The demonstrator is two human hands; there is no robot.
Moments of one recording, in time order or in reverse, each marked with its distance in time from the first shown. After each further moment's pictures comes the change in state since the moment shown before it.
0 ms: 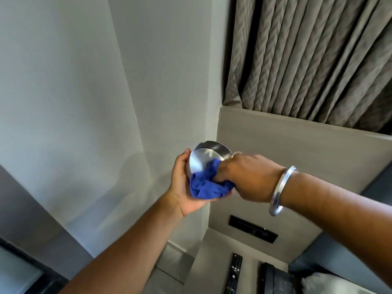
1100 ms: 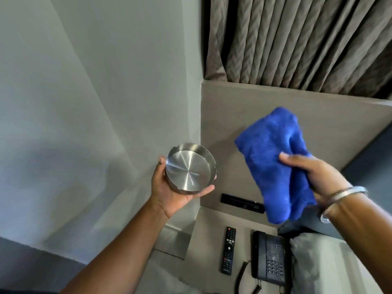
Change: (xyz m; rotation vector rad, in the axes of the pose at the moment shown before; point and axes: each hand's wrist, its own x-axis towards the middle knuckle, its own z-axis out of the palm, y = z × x) left_hand 0.025 -0.012 -0.080 -0.115 0.021 0.015; right_hand -0.086 0.057 0.060 1.961 0.547 0.817
